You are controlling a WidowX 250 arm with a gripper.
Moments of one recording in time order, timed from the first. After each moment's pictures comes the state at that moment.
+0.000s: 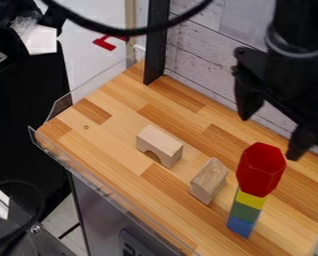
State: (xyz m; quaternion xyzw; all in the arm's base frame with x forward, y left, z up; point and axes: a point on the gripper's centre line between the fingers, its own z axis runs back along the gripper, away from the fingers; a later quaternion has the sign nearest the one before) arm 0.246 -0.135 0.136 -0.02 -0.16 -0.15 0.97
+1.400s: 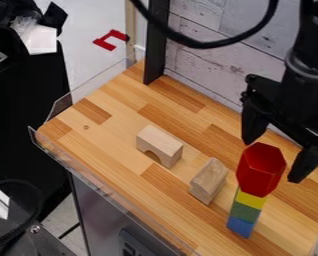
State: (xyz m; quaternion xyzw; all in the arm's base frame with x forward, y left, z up) arm 0.254 -0.134 0.106 -0.02 -0.06 -0.13 0.99
